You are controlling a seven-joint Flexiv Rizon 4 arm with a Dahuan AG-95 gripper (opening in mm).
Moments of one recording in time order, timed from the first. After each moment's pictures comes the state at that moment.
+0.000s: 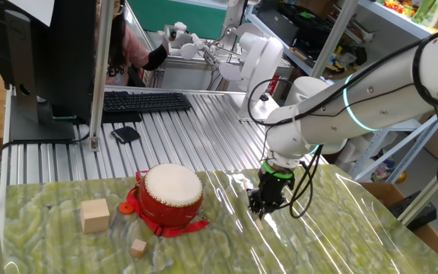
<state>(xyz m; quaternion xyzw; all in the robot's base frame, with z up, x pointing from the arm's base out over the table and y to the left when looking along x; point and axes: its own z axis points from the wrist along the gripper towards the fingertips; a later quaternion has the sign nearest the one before) 0.508 -0.104 0.035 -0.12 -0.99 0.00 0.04</state>
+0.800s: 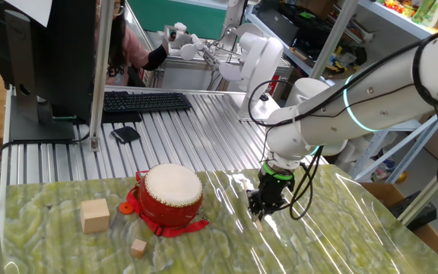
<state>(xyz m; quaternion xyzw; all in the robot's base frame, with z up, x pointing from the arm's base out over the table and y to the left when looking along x) 0.506 -0.102 0.032 -0.12 -0.99 0.00 0.04</state>
